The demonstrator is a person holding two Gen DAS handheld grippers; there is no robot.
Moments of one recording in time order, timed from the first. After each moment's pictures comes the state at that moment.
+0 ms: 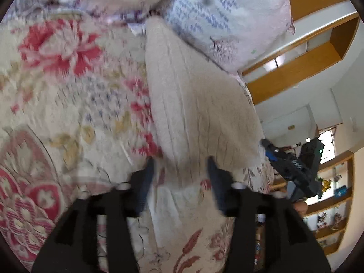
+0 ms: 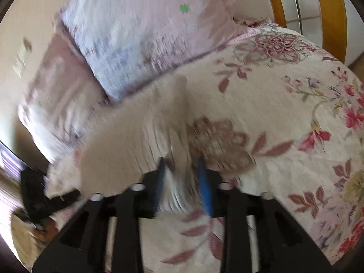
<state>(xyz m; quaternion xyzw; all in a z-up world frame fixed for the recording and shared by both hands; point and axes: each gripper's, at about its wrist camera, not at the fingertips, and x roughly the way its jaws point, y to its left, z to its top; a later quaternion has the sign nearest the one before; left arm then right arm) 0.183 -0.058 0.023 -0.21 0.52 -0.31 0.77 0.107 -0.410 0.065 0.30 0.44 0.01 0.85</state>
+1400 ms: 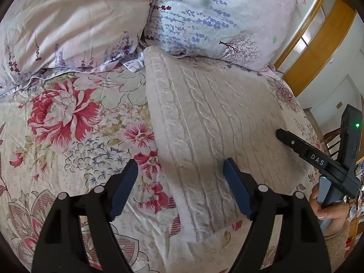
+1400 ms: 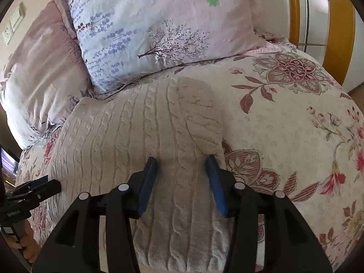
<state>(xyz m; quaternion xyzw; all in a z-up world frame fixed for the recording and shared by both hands) 0.209 -0.114 0.039 -0.04 0.49 -0.21 0.85 0.162 -0.362 0.040 0.17 0.47 -0.03 0.87</state>
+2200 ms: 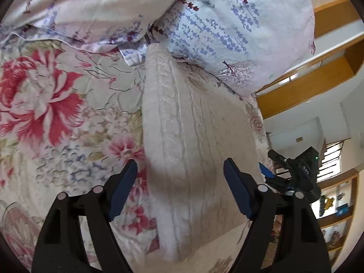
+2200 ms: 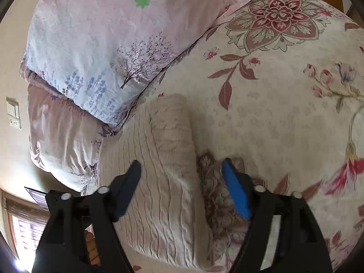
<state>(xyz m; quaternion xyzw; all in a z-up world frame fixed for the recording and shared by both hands) 0.268 -0.086 0.033 -0.24 0.53 -0.28 0.76 0.186 -0.453 0.037 0.41 0.50 0.02 0.77</state>
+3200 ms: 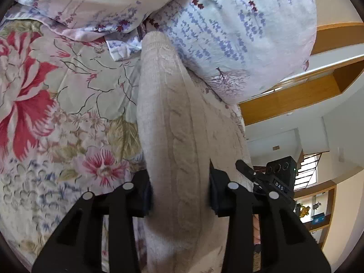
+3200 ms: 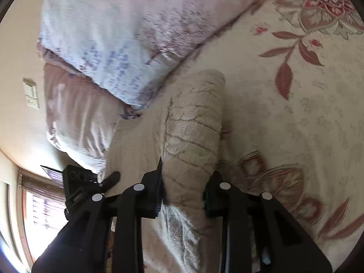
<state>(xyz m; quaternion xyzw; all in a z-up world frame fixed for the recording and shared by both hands) 0.280 -0.089 0.014 -0.31 0.52 -0.32 0.73 0.207 -0.419 0.028 0.42 0.48 0.15 0.76</state>
